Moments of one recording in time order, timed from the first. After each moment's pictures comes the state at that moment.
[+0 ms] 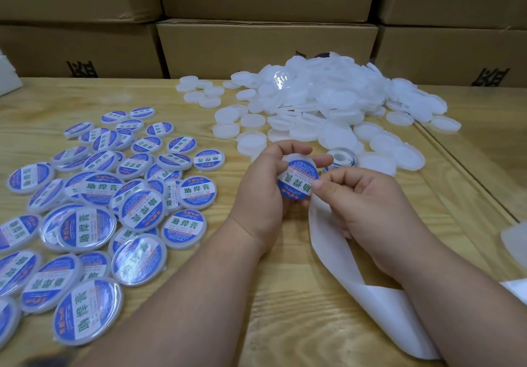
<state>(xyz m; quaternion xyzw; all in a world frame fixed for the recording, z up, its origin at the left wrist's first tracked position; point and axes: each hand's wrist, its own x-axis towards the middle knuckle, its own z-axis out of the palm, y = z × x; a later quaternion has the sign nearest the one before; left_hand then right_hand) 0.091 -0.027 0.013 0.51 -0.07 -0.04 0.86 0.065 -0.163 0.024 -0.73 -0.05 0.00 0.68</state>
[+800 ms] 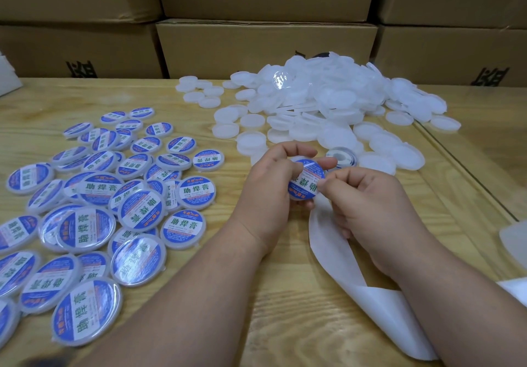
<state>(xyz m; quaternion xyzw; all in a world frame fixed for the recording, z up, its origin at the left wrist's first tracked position) 0.092 -0.029 0.010 0.55 -0.08 -0.04 0.83 0.066 -0.162 0.024 -0.73 -0.02 -0.02 0.68</state>
